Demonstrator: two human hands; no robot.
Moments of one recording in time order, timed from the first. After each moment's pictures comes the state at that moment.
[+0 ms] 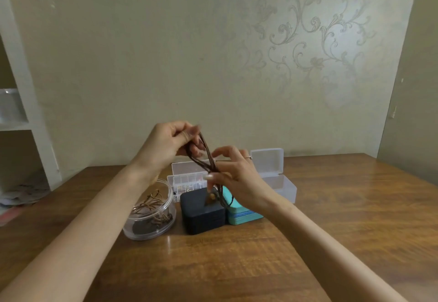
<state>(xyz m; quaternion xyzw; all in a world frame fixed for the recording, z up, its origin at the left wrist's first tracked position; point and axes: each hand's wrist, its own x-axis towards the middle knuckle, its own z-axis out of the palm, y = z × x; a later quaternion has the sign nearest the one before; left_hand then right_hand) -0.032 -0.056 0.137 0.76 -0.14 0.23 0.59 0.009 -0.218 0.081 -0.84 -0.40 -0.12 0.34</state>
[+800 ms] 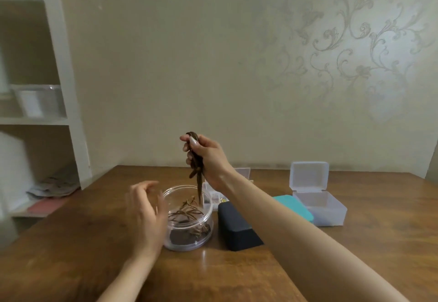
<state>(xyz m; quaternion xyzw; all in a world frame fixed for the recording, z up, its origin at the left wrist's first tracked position) -0.016 0.067 -0.024 0.76 0.09 0.56 0.32 0.063 -0.046 0.090 -0.54 -0.34 0.13 0.76</state>
